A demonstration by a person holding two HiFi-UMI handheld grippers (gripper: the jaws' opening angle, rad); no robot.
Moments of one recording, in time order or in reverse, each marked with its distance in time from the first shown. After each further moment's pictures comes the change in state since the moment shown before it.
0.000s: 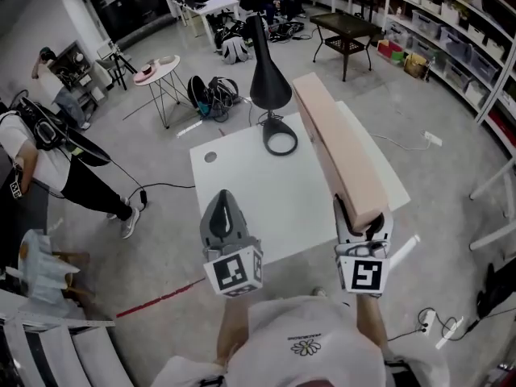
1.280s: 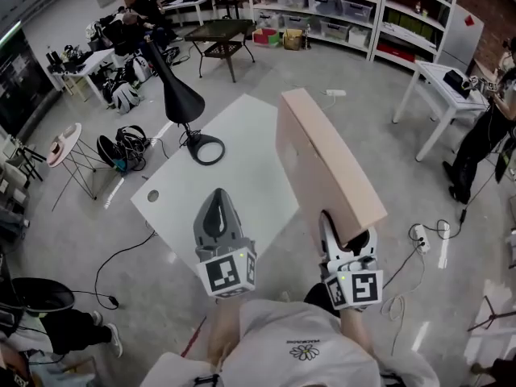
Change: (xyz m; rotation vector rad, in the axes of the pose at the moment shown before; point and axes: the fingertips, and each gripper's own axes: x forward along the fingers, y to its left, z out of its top) left arm -0.014 -0.043 0.020 -0.124 -0.058 -0.587; right arm -0.145 0.059 0.040 0.161 0.115 -0.506
